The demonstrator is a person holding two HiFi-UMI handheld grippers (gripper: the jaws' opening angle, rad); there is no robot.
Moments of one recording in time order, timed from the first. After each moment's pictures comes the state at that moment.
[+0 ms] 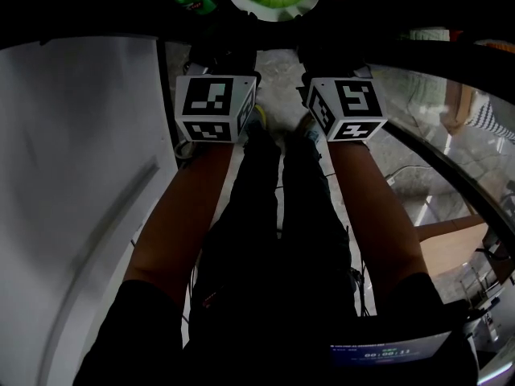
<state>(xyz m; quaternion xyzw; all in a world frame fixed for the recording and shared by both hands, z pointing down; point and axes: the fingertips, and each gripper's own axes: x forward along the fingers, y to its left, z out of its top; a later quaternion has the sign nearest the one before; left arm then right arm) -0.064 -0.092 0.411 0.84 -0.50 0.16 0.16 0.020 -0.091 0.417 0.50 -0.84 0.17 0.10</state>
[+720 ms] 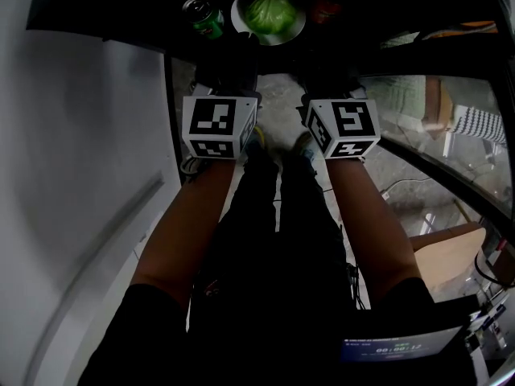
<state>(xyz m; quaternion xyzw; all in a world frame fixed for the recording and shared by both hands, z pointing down) -0.052 -0.077 0.327 0.85 -0.50 0.13 0.12 0.036 -0.073 0.334 0.51 -0.84 0.13 0.08</state>
